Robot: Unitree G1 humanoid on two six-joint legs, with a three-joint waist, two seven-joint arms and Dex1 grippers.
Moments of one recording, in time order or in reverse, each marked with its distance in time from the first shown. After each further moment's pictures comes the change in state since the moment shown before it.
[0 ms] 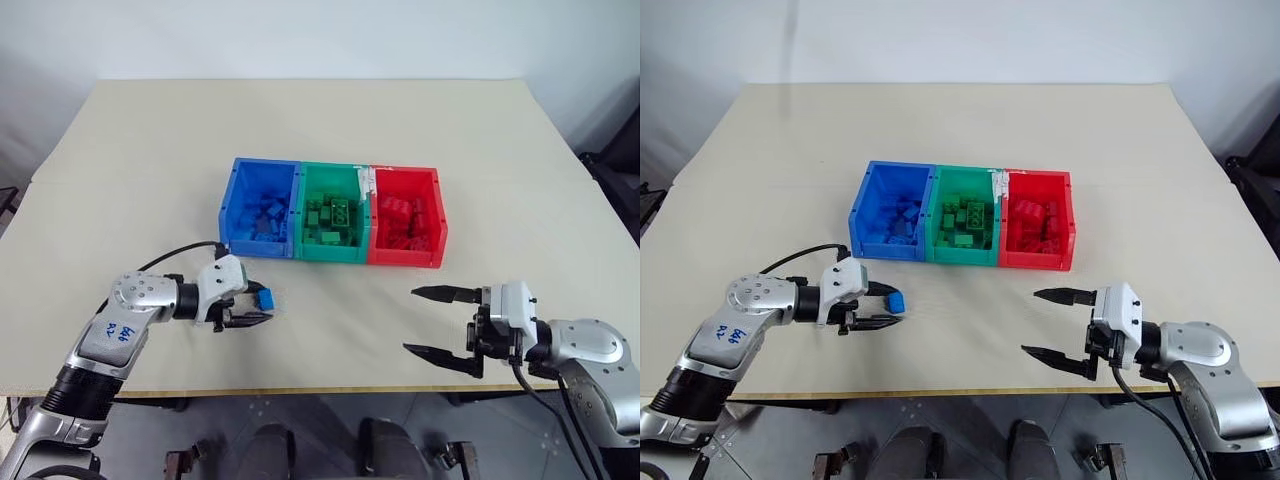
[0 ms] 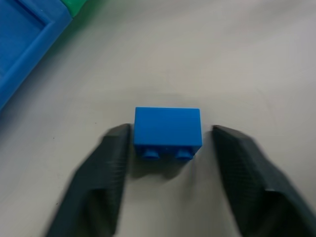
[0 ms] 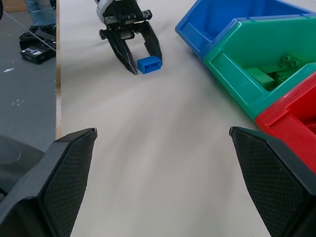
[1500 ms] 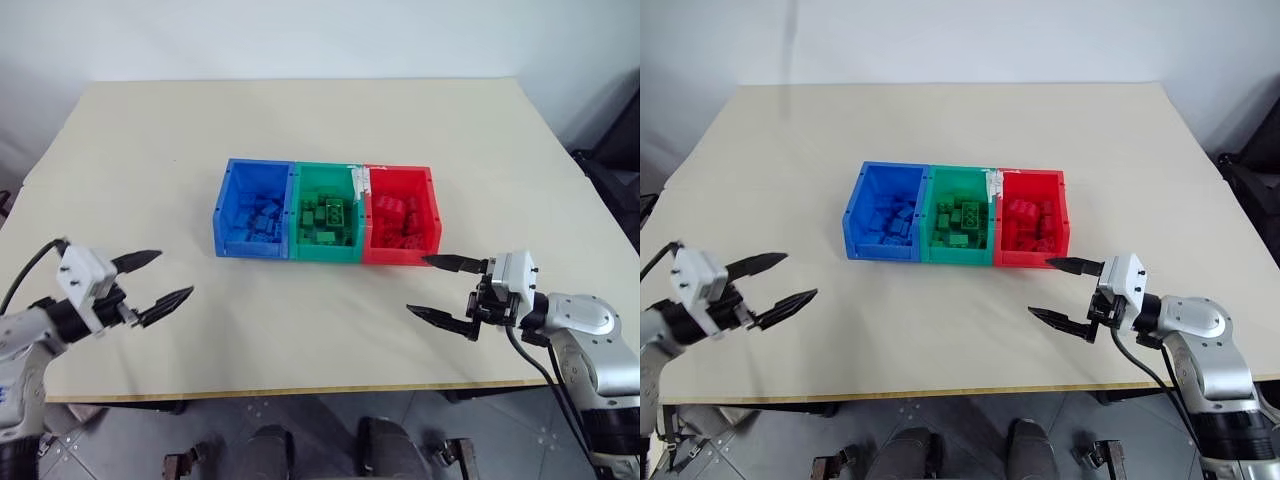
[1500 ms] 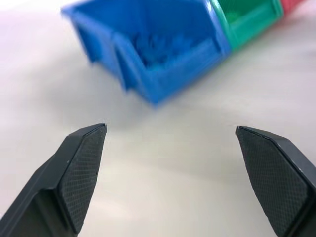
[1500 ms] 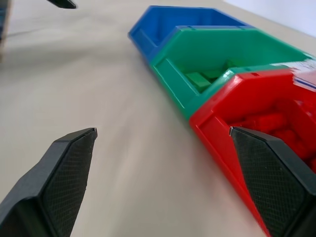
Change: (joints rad) left arm 0.448 -0.009 0.641 -0.122 -0.236 -0.114 0.072; right arm -0.222 0.043 0.017 0.290 -0.046 -0.117 0.056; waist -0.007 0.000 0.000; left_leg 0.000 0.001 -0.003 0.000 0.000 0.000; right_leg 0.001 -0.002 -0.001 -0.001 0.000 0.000
